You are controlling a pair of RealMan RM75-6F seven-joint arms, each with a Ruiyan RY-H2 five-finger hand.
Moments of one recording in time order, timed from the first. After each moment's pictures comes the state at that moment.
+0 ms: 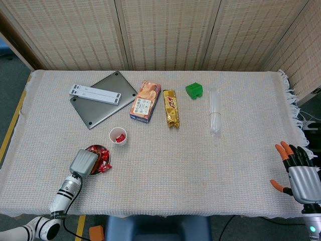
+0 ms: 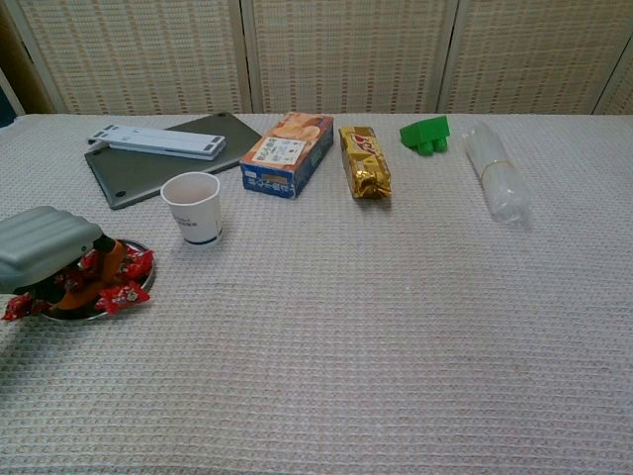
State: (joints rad) left arm -0.52 -1.62 -0.03 -1.18 1.34 1.09 0.42; right arm 0.05 -1.06 0.03 -1.68 -1.52 1.47 -0.07
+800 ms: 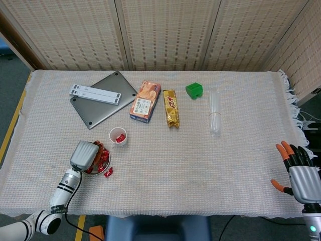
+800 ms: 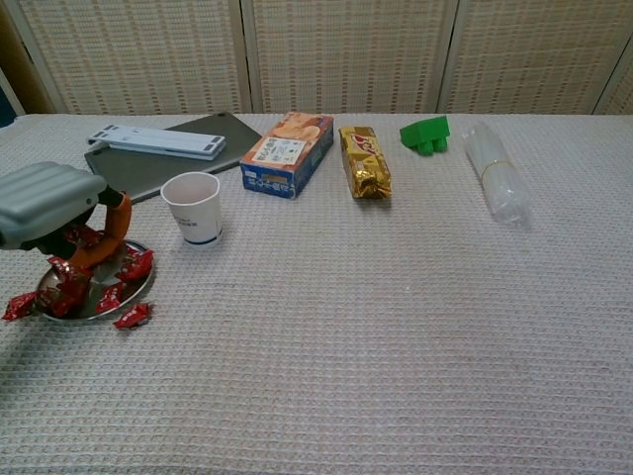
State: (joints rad) left arm -0.56 -1.57 -0.11 -1.27 1.37 1.12 0.39; right arm 0.05 -1.05 0.04 -1.68 -1.51 1.47 -0.07
